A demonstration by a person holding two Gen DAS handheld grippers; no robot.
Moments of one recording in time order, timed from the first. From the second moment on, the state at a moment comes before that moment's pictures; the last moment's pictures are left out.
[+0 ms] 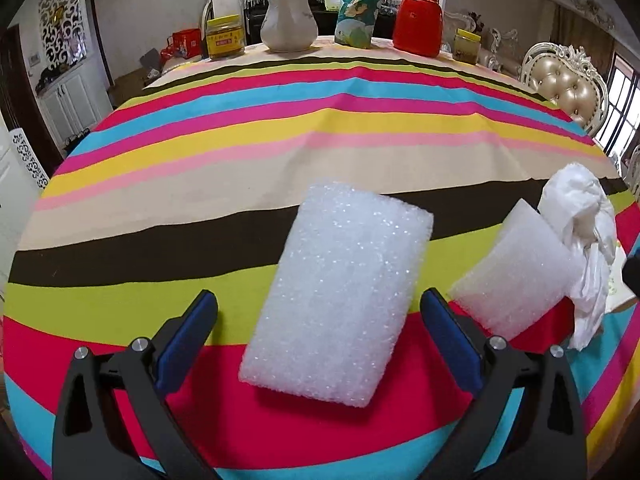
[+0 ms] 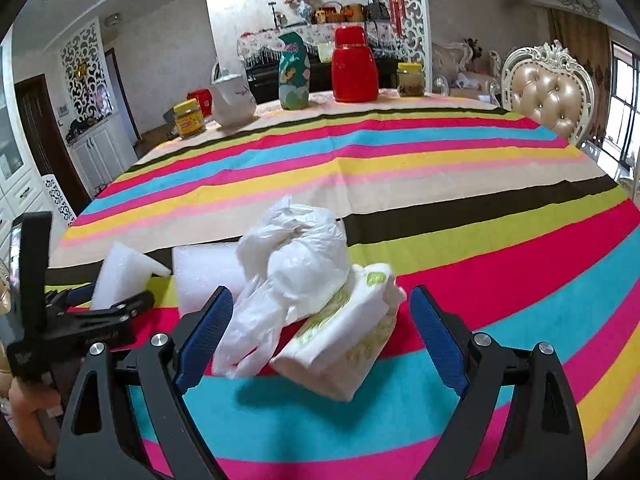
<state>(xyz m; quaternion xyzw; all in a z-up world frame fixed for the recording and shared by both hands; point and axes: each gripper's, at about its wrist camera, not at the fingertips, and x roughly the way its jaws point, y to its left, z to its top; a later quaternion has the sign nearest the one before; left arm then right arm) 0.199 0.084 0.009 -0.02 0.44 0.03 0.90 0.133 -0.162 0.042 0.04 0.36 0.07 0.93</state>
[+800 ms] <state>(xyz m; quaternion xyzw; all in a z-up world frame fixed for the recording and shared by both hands) 0.189 0.095 0.015 -0.06 0.42 0.00 0.91 0.125 -0.185 0.023 0.01 0.40 0.02 0.92</state>
